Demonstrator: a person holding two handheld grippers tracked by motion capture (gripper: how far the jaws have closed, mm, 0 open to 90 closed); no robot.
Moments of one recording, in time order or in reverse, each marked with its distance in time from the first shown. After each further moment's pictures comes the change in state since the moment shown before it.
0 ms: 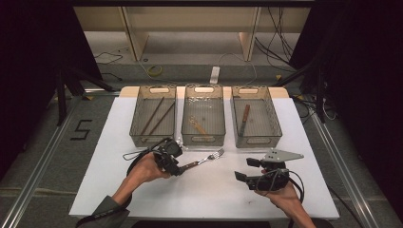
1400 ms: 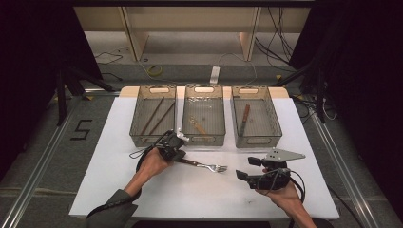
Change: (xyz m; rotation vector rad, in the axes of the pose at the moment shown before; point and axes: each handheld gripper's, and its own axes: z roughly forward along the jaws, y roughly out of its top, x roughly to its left) left arm 0.022 0.010 0.018 -0.161 0.112 -0.053; right arm -0.002 0.000 -0.002 -0.014 -0.016 0.000
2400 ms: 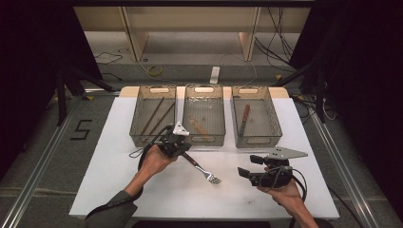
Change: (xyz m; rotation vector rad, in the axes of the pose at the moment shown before) left arm -0.001 0.015 -0.017 -0.207 -0.012 -0.011; right arm -0.006 0.001 -0.002 -0.008 -0.010 0.020
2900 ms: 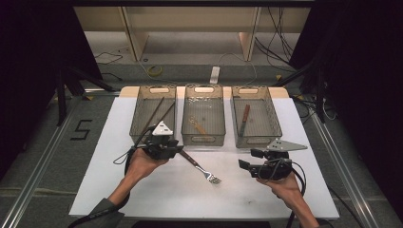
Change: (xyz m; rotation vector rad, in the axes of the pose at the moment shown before) left arm 0.005 -0.016 -0.041 -0.098 0.010 -0.057; right arm -0.011 0.012 0.005 -0.008 -0.038 0.017
